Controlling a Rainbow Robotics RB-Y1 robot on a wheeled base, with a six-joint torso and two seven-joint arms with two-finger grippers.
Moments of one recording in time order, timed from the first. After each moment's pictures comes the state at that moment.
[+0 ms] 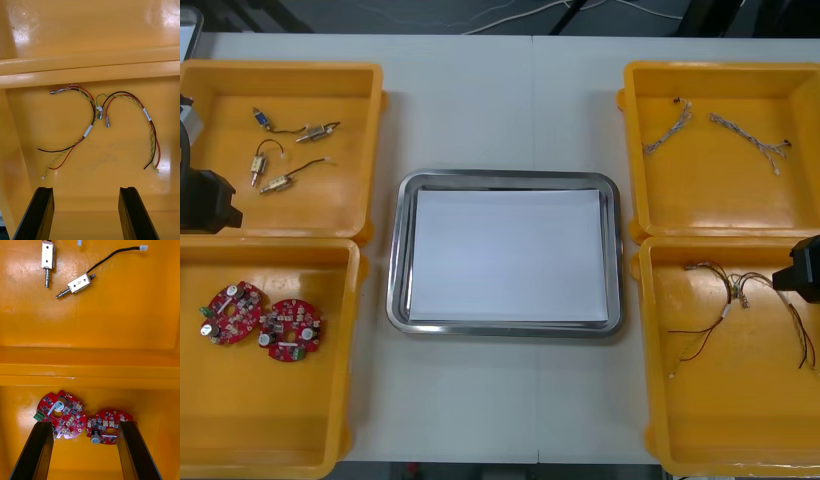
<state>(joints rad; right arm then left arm) -0.11 -0.82 -0.27 -2.29 -0.94 1.88 1.07 -0.36 0.77 0.21 -2.06 0.74 1.91 -1.24</state>
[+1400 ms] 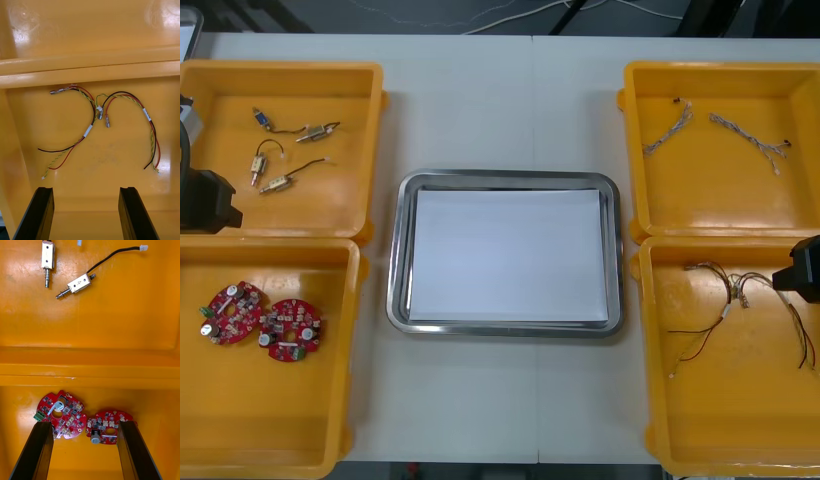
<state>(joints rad) -0.11 -0.82 -0.27 -2.29 -0.94 1.88 1.07 -0.36 0.77 0.21 -2.06 0.74 1.91 -1.24</state>
